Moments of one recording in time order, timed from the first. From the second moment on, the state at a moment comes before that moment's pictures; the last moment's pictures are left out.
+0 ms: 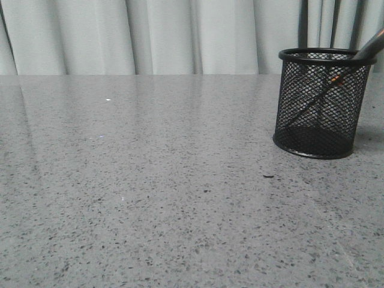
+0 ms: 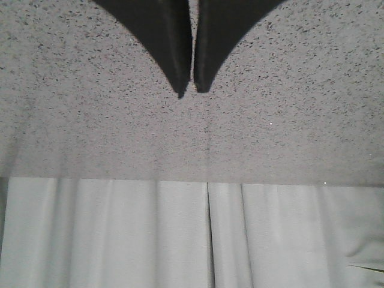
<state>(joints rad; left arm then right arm) 0.07 0.00 0.00 0.01 0.09 -0.05 0.09 0.27 -0.20 0.37 -0.04 -0.31</state>
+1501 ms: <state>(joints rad) 0.07 0.00 0.00 0.01 0.08 -0.05 0.02 -0.01 0.01 0.00 0.14 -0.10</state>
